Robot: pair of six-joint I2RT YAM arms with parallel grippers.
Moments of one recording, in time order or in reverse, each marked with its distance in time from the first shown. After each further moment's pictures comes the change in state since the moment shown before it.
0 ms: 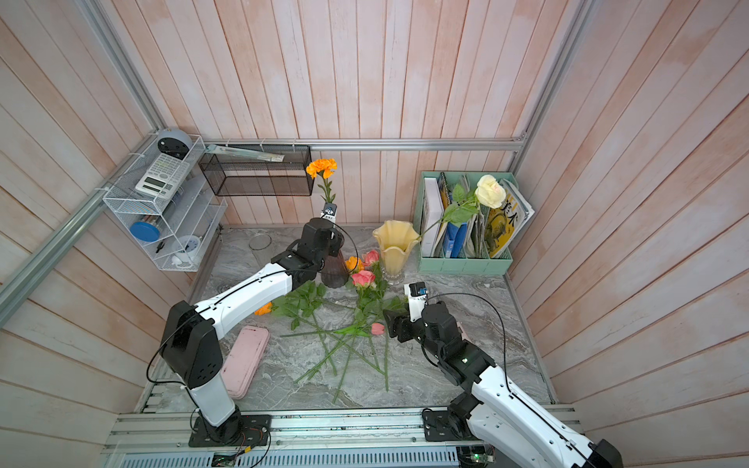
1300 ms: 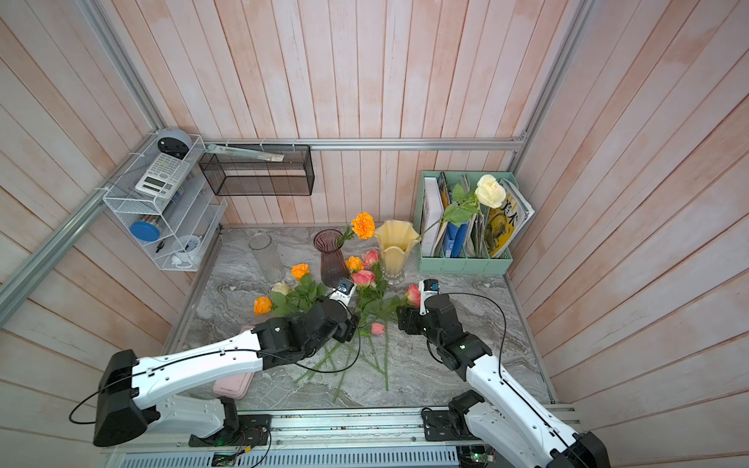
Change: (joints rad) left arm -0.491 -0.393 -0.432 -0.288 0.025 -0.364; right arm -0.172 0.112 0.018 -0.107 -0.026 0.157
